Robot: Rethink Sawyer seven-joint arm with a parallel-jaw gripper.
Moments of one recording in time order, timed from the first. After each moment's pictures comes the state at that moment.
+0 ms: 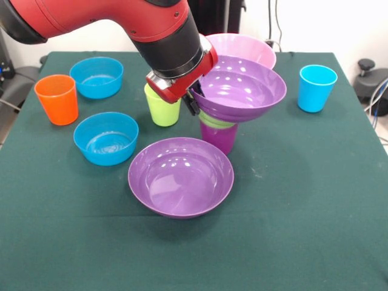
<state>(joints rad) -0.88 -0.35 0.98 1.40 -0.65 1.26 1.24</state>
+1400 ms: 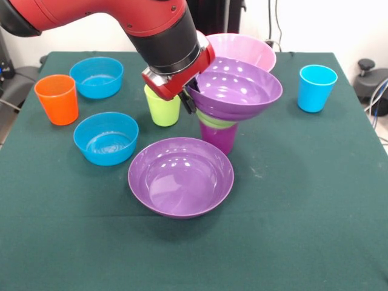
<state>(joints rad) -0.88 -0.37 0.98 1.40 -0.65 1.26 1.24</state>
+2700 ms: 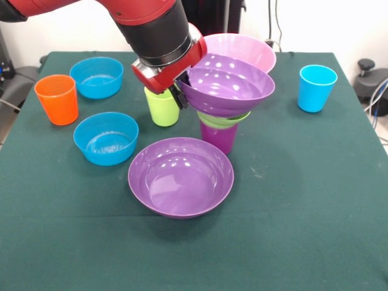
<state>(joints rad) -0.89 -0.40 0.98 1.40 -0.65 1.27 1.24</state>
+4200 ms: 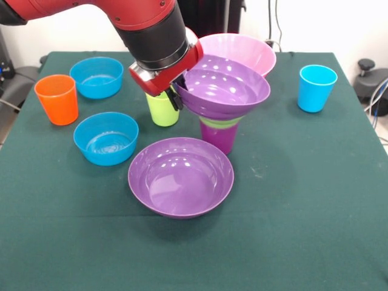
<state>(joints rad) -0.88 -0.40 0.96 1.40 -0.66 1.27 1.24</state>
